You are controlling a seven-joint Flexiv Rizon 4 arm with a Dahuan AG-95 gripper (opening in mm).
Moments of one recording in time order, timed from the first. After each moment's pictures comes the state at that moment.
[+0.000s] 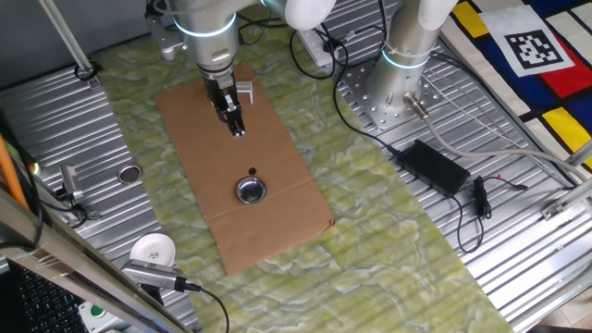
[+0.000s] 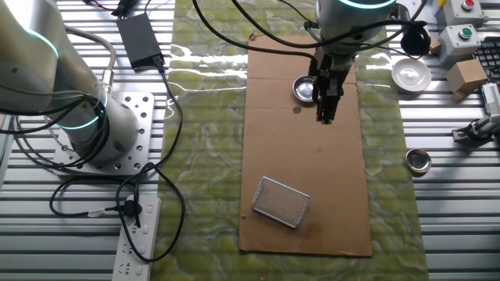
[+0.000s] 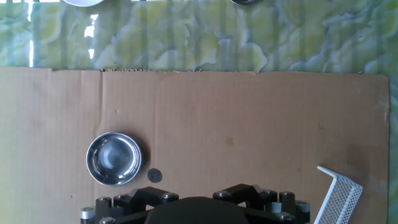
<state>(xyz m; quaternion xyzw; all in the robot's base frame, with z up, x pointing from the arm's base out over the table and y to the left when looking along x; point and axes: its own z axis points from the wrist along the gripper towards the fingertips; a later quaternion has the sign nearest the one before) 0.500 0.000 0.170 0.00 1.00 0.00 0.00</state>
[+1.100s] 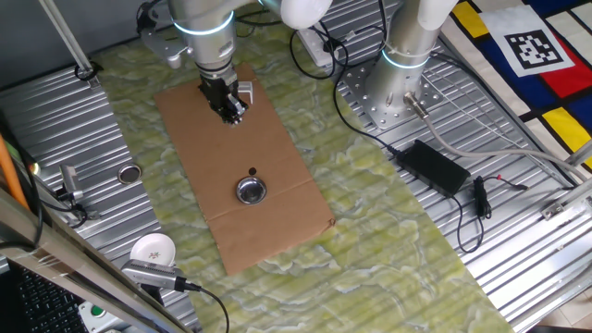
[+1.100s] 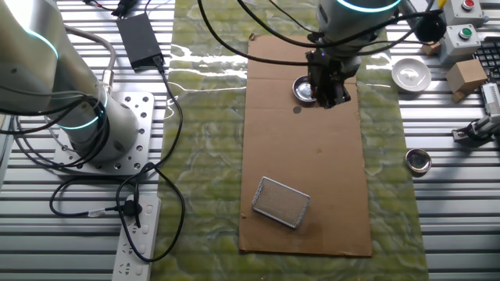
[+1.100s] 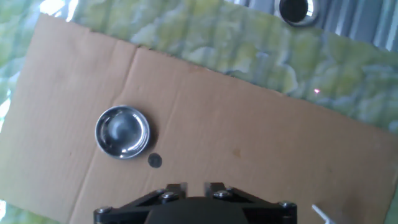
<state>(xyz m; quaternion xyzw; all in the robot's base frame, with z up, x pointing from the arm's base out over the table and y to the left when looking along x) 0.500 0.000 0.170 -0.18 0.98 0.01 -0.01</state>
